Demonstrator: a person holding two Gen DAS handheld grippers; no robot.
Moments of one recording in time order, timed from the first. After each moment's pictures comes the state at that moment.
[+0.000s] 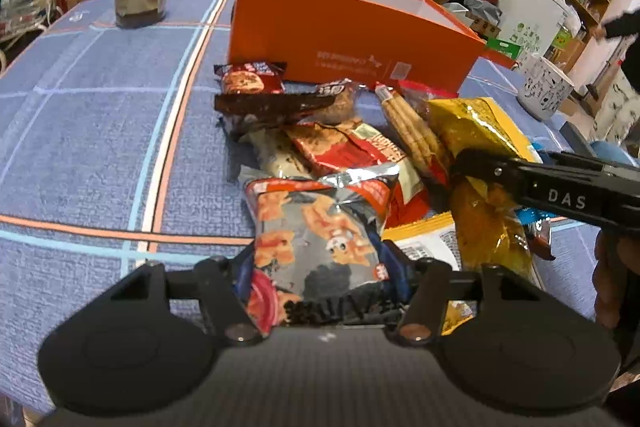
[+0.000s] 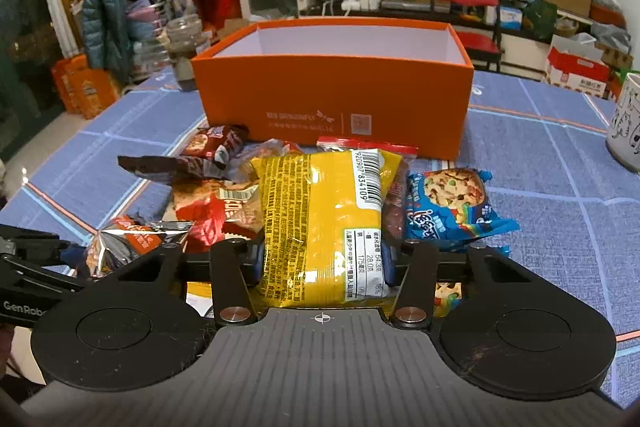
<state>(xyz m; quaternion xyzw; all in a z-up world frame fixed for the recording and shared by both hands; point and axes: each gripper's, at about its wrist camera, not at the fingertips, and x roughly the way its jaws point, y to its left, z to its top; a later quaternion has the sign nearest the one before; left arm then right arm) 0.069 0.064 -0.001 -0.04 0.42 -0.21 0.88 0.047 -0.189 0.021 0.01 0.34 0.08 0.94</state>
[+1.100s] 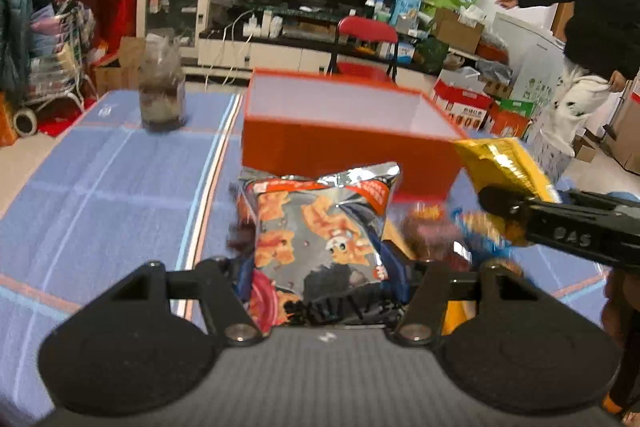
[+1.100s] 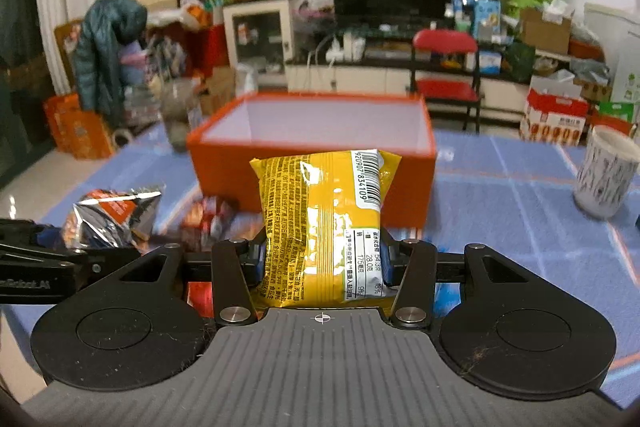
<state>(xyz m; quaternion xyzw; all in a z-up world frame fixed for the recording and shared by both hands) 0.073 0.050 0.078 -0.03 0.32 -0.17 0.93 0.039 -0.207 0.082 0.01 0.26 0.05 0.96</state>
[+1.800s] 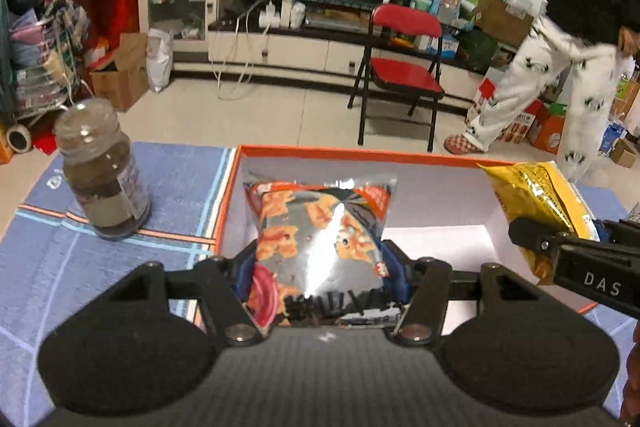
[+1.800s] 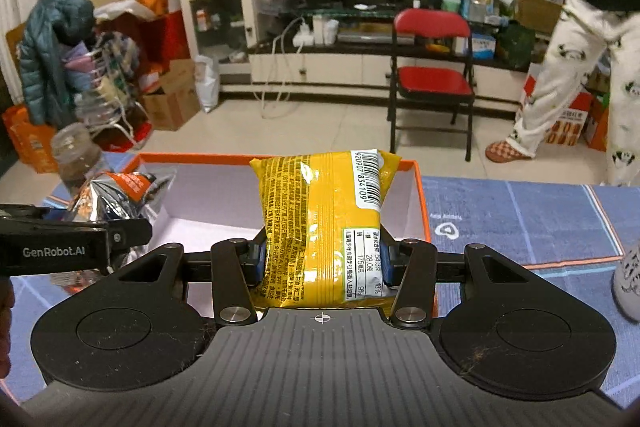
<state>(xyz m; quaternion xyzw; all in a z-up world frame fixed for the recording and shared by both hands) 0.308 -0.001 0.070 -0.03 0.36 -0.13 0.92 0.265 -0.233 0.074 0.02 0.32 0.02 0.95</state>
